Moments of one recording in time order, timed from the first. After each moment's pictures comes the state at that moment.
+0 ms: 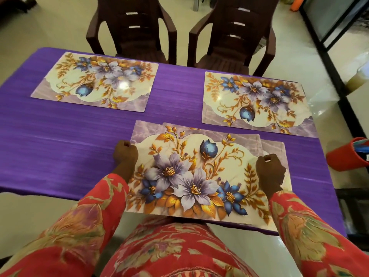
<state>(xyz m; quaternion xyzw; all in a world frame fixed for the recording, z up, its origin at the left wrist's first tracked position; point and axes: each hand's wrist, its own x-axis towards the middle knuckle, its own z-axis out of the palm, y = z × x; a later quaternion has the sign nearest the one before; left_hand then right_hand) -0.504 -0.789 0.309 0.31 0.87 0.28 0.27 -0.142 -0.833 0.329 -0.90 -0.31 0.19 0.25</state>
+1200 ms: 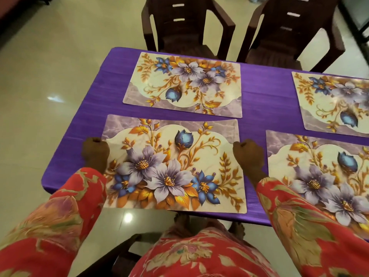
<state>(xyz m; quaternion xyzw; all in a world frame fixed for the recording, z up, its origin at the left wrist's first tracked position) -0.942 -0.751 0.288 0.32 0.89 0.26 0.19 -0.544 -0.764 0.328 -0.84 -0.44 0.24 0.19</state>
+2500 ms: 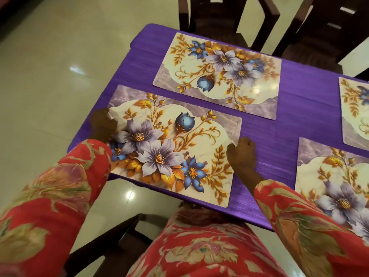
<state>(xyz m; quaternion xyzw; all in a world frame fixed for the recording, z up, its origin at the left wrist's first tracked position) -0.998 -0.758 0.312 0.43 0.86 0.18 0.19 -0.632 -0.763 0.314 -0.81 -0.51 0.27 0.10</state>
